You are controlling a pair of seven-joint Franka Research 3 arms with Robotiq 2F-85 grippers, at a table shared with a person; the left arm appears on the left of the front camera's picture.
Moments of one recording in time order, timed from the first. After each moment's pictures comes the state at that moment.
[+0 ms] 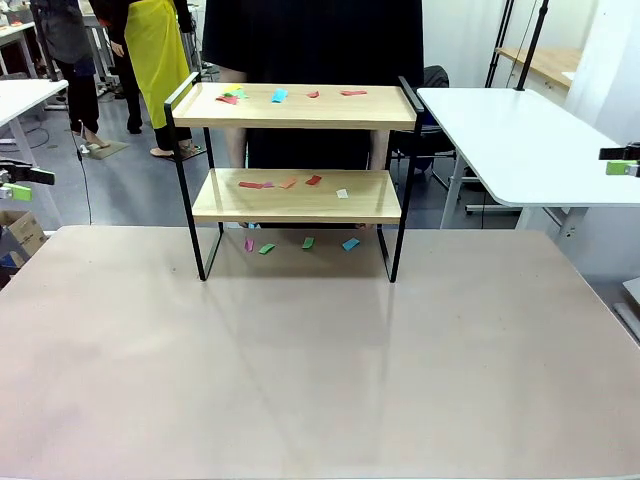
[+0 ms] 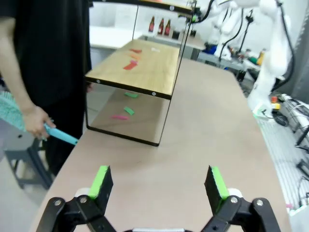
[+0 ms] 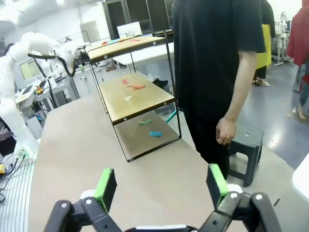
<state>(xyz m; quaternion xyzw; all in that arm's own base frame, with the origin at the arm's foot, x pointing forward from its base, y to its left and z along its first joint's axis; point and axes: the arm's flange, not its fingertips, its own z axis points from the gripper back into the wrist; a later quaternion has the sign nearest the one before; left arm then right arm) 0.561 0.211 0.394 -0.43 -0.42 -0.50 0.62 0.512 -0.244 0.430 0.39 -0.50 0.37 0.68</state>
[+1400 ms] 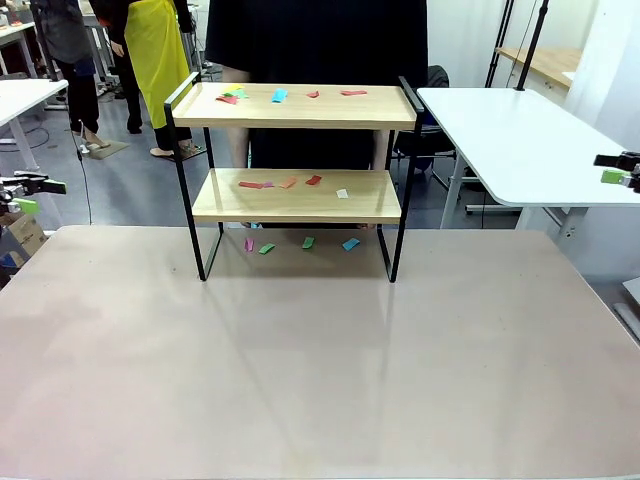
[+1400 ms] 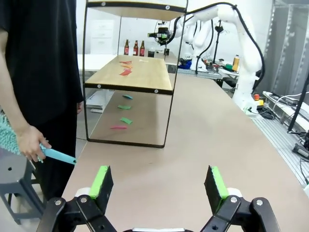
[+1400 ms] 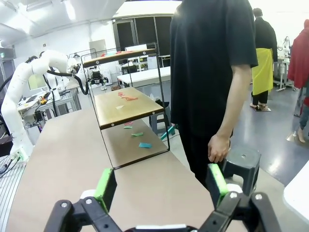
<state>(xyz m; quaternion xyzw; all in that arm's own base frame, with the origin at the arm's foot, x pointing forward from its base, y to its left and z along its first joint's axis) 0.615 0.234 0.336 -0.49 -0.44 -0.53 0.53 0.545 -0.272 0.383 0.41 -0.55 0.36 0.63</state>
